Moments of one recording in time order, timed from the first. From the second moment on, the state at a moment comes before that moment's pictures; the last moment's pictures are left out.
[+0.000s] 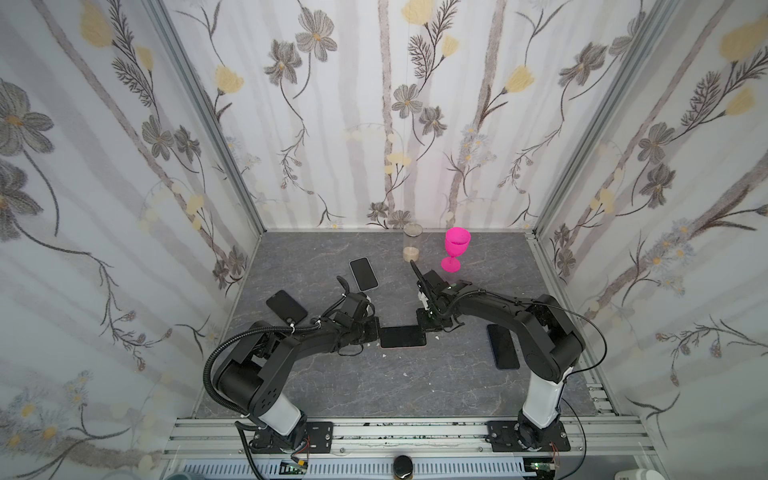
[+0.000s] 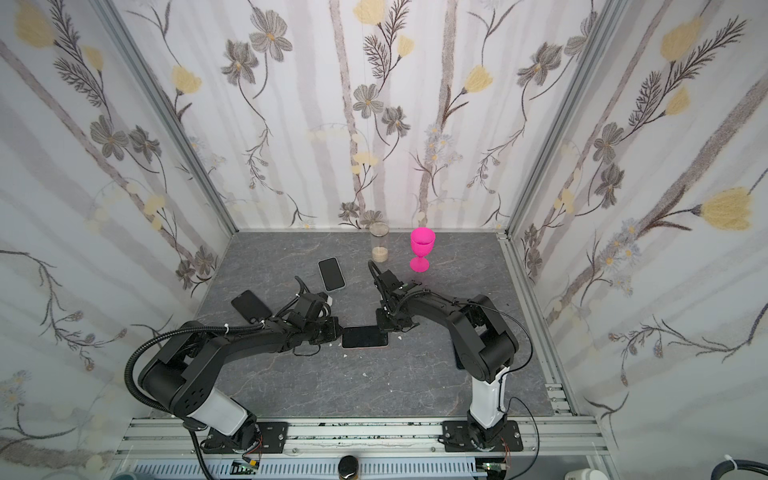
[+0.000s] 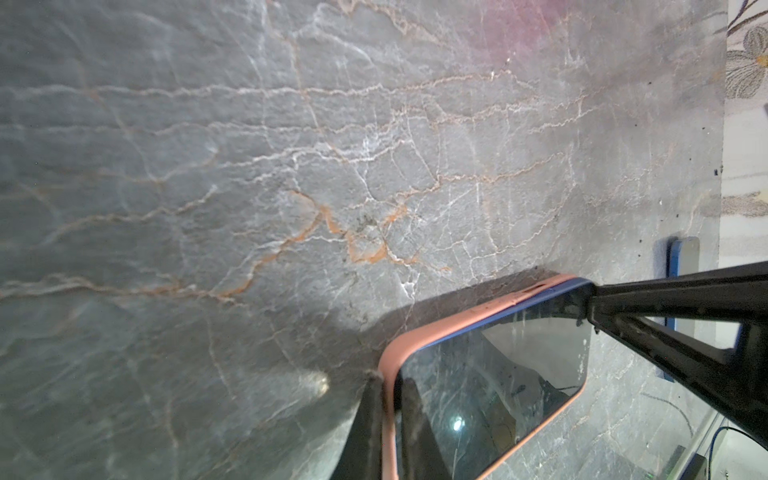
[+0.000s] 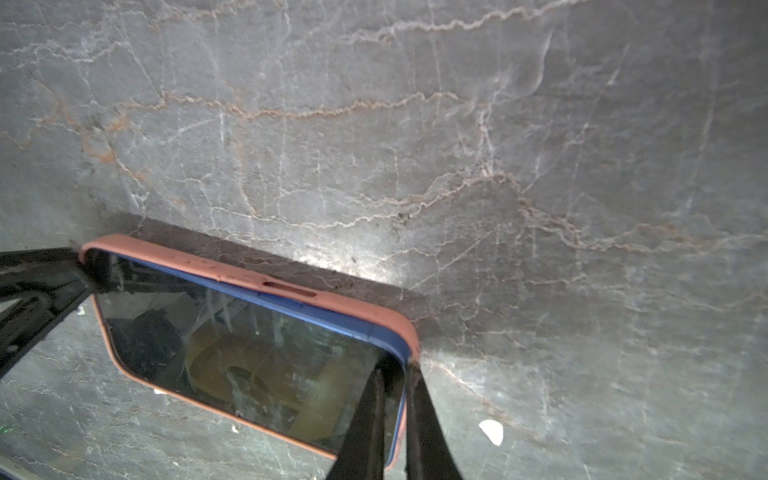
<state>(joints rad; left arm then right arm) -0.55 1.59 0.65 0.03 0.25 -0.69 0.66 1.89 1.21 -0.67 -0.14 0.46</state>
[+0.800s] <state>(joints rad) -0.55 1.58 0.66 0.02 0.24 -0.69 0.68 1.91 1.23 -0.67 -0.10 0.45</state>
